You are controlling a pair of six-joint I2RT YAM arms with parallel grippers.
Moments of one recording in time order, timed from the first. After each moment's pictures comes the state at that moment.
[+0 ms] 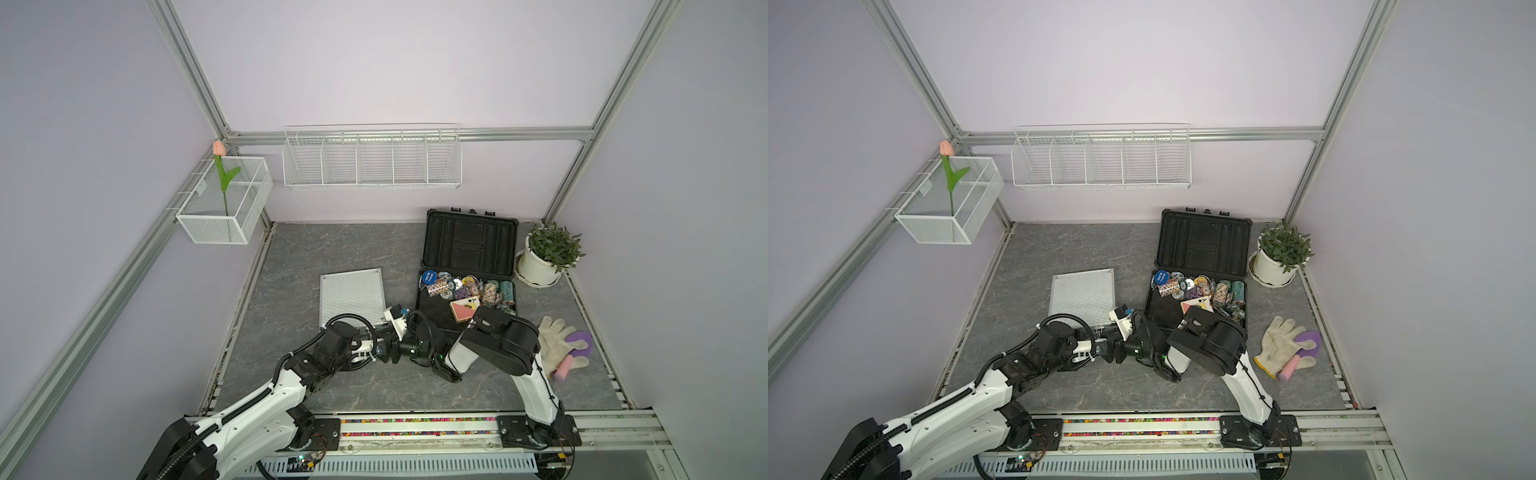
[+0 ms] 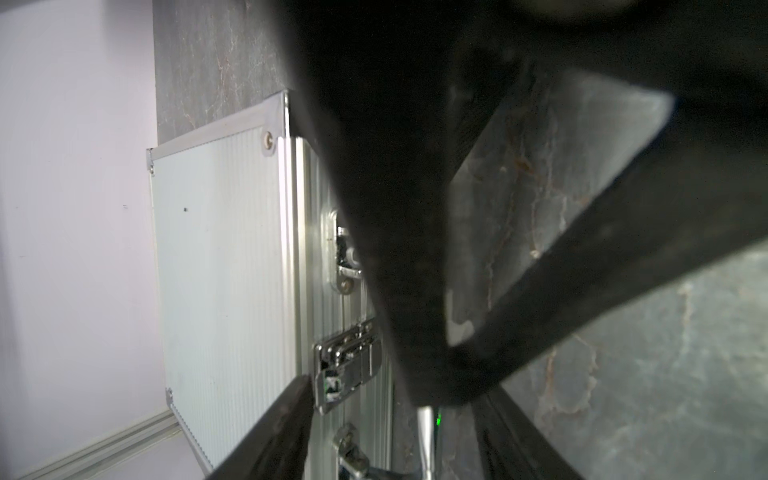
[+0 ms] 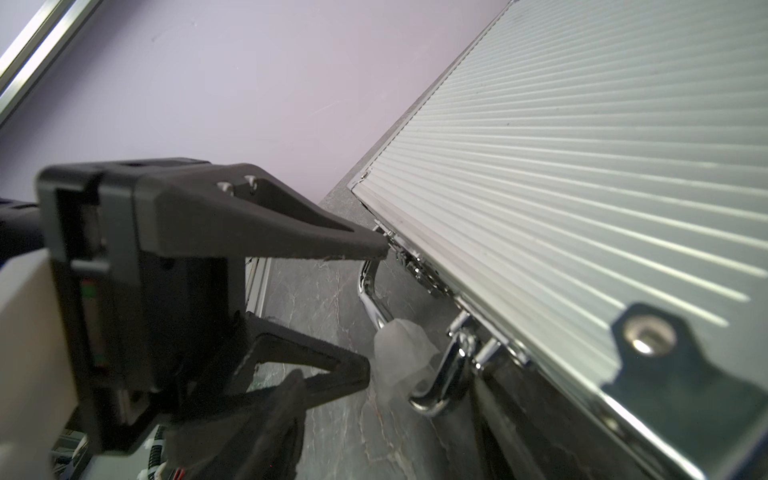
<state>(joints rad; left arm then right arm) -0.70 0.90 0.34 -0.24 -0.16 0.97 1.00 2.15 0.71 1.28 -0.38 0.65</state>
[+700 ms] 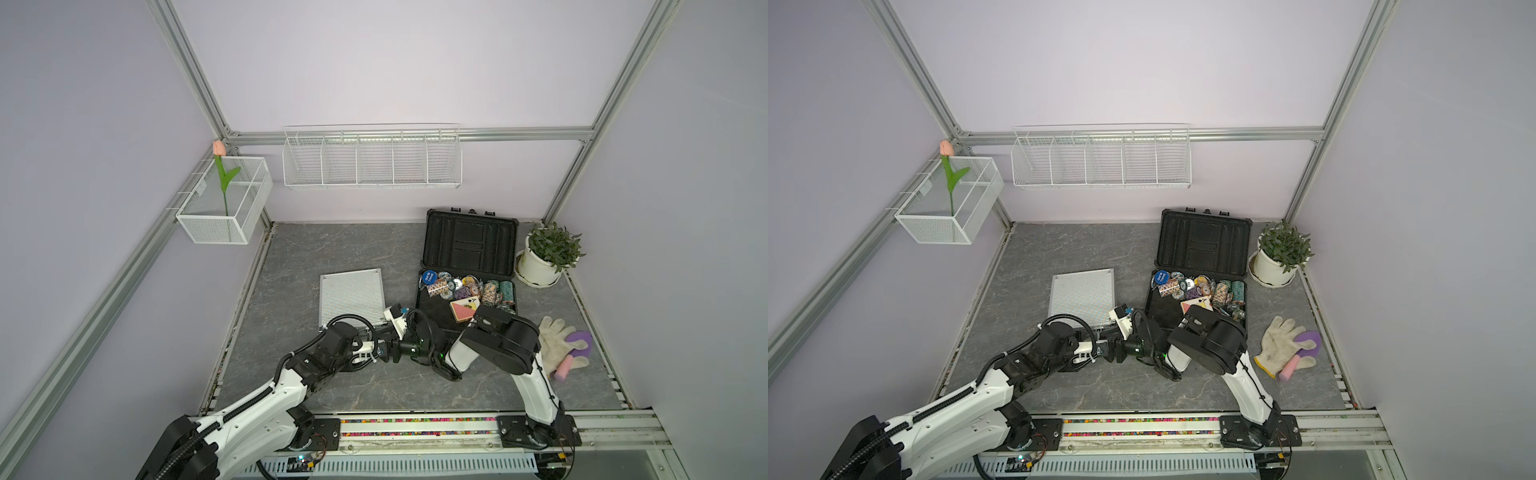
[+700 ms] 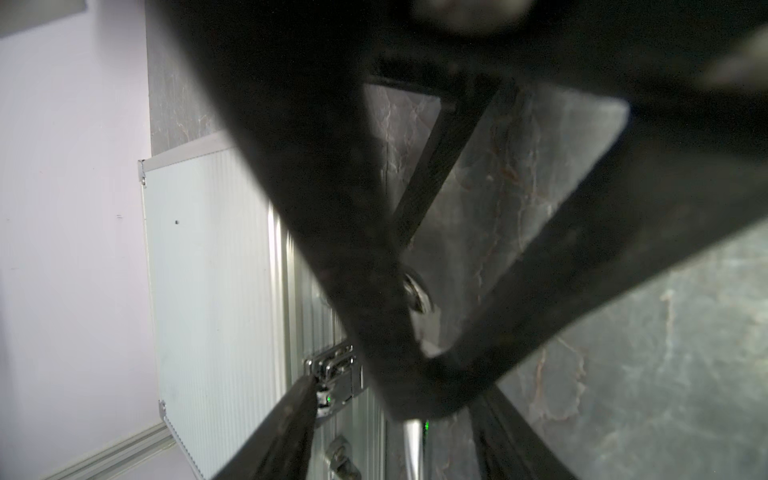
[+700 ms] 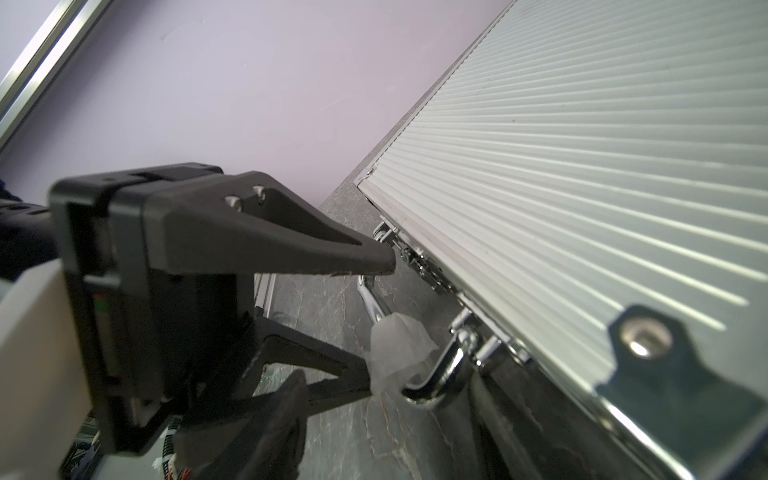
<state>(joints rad) -0.71 0.92 0.33 -0.24 -0.15 0.97 0.99 2.14 0.71 1.28 -0.42 0.66</state>
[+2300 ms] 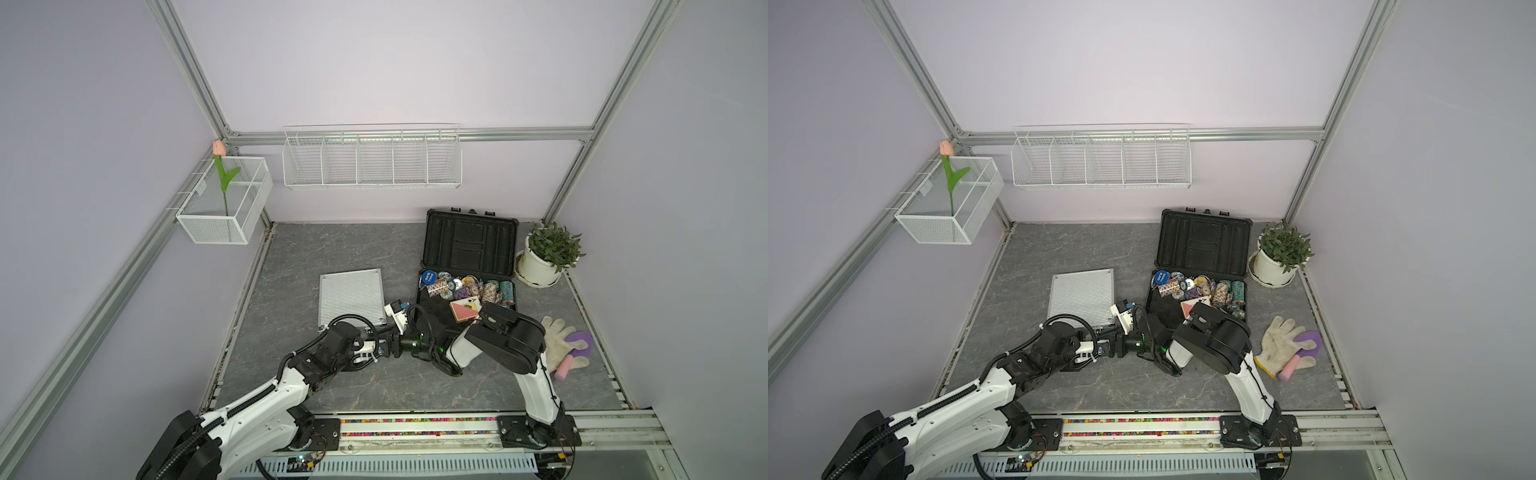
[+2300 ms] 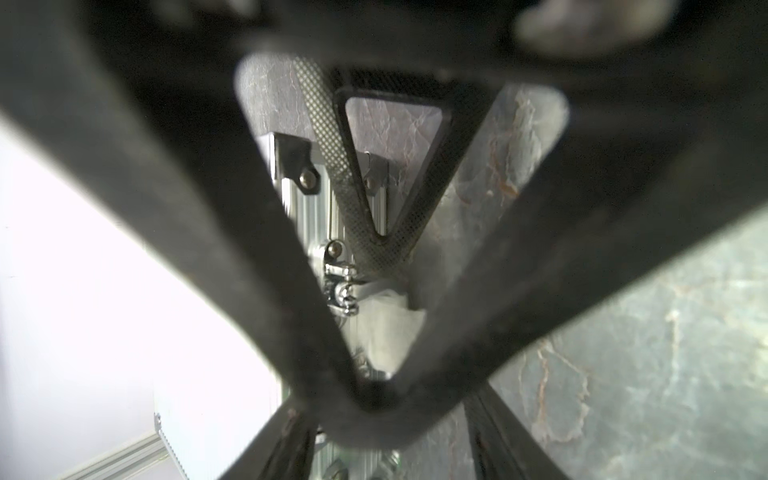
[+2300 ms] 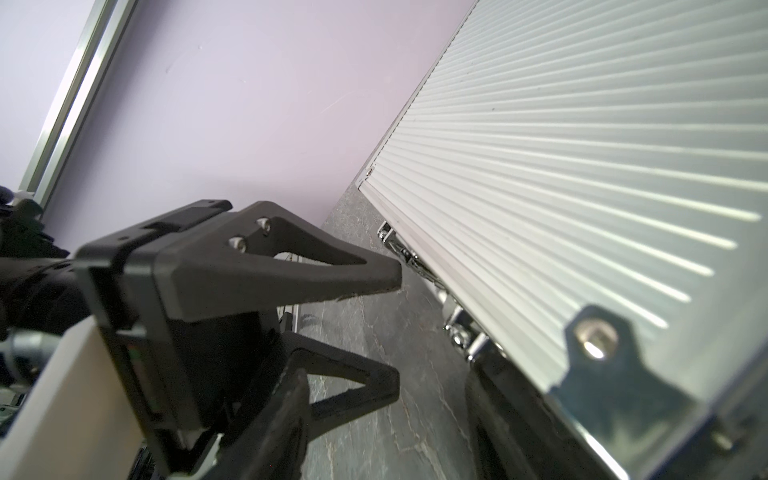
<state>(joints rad) -0.72 0.94 0.33 -0.20 -0.14 0.97 0.96 2.11 0.73 1.20 -0.49 0.81</state>
